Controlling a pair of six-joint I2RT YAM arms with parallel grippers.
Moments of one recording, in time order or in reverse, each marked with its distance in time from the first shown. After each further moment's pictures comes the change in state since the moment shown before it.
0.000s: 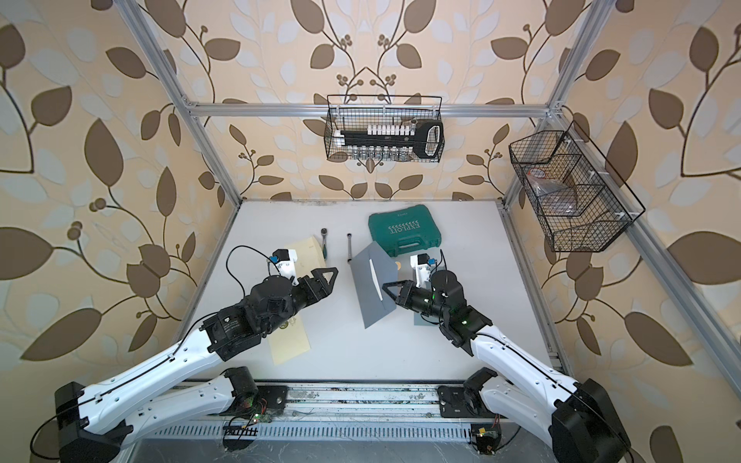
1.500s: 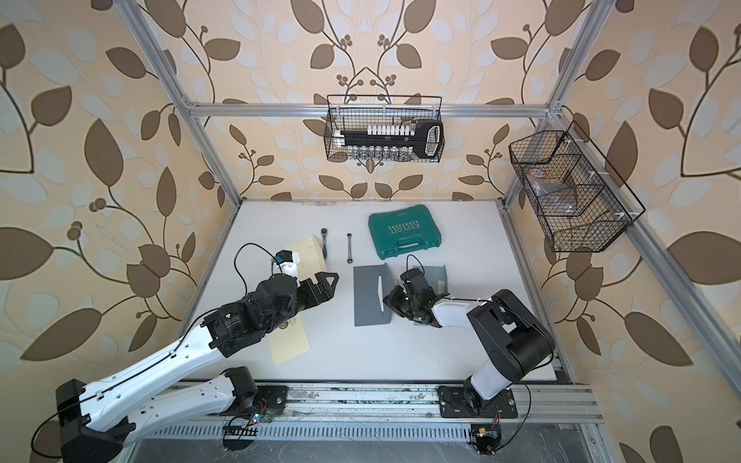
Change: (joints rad) left arm 0.008 0.037 0.042 -0.116 0.027 0.064; right arm 0.000 0.623 0.105 0.055 0.135 0.080
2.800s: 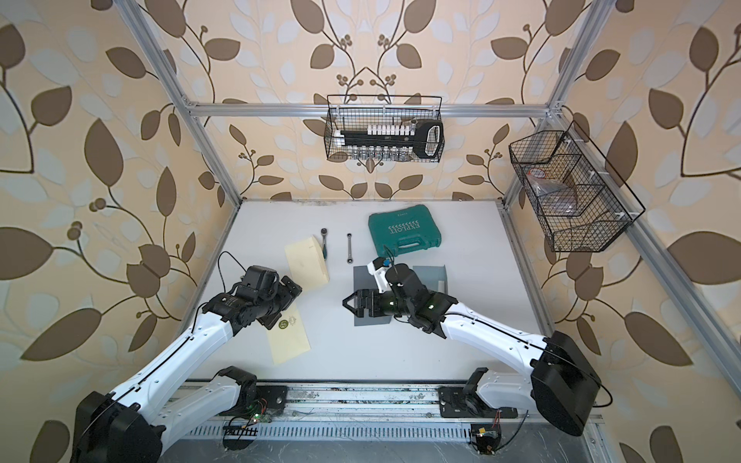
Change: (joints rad) left arm 0.566 0.109 -0.130 -0.247 0.316 -0.200; right arm 0.299 -0.303 0.205 -0.271 -0.091 -0.323
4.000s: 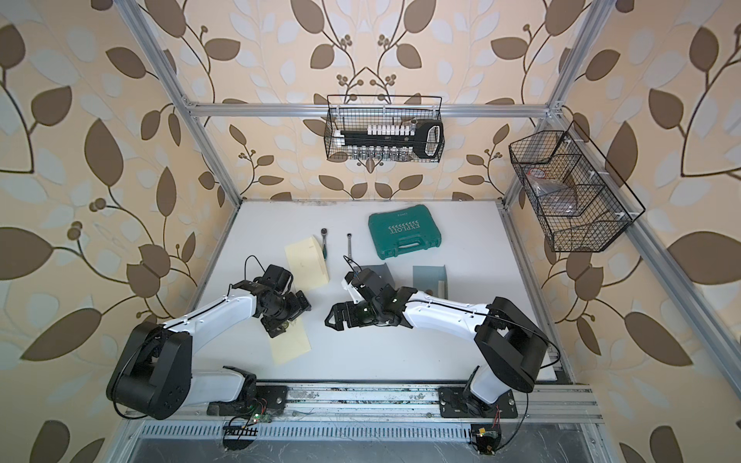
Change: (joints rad) left arm -0.005 0.332 -0.008 0.035 0.129 0.202; right arm 0.075 0.288 0.140 -0.091 -0.032 -0.016
